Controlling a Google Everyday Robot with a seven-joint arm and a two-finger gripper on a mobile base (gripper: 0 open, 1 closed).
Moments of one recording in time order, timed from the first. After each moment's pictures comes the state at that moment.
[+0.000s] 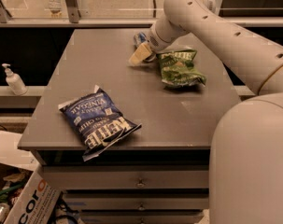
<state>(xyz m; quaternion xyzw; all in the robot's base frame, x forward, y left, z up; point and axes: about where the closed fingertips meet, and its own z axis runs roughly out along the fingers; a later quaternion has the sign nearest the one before) 0.790 -0.032 0.832 -0.42 0.84 0.07 0.34</state>
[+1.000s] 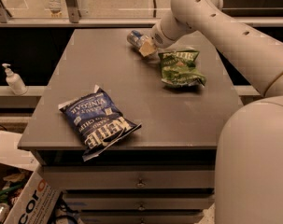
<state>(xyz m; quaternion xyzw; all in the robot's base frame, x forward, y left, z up) 0.790 -0.037 0.843 -0.42 0.83 0.09 0.36</state>
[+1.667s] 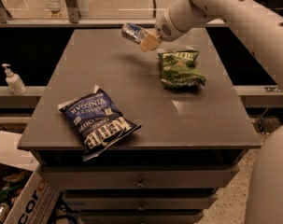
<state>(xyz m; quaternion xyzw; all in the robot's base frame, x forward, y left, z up) 0.733 -0.036 0.893 -0.46 0.80 0.13 0.36</state>
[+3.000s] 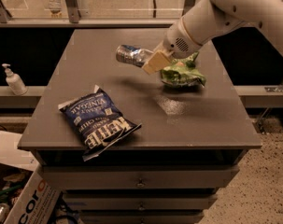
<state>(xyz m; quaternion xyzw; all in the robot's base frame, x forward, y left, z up) 0.610 -0.039 0.896 -0.53 0.77 0.21 0.29</state>
